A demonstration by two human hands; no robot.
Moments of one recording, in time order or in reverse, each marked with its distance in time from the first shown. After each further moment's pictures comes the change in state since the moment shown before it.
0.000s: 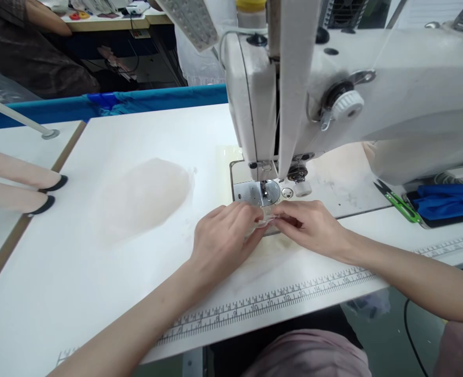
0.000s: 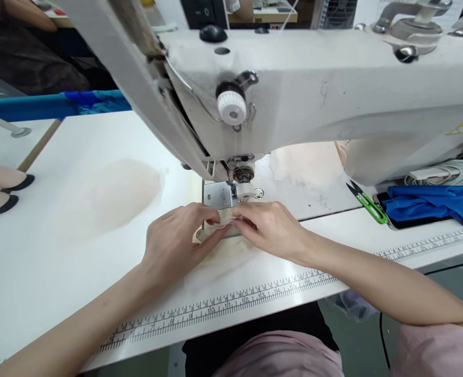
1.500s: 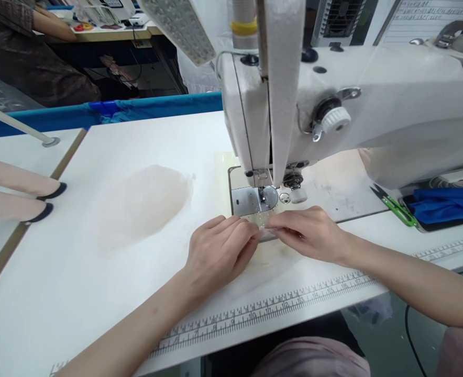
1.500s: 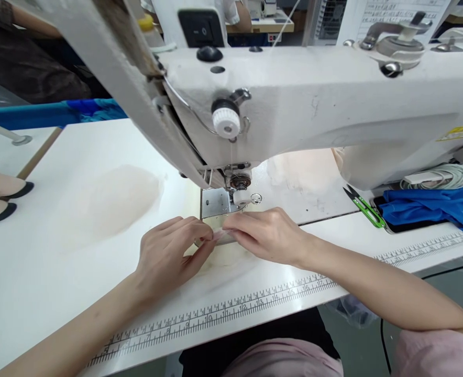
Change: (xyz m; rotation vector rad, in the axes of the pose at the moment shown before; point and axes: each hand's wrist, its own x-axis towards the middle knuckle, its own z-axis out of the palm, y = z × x) left_hand -0.003 -0.003 -0.004 -0.103 -0.015 0.104; right_hand -0.005 0.007 0.001 -0.103 0.111 -0.252
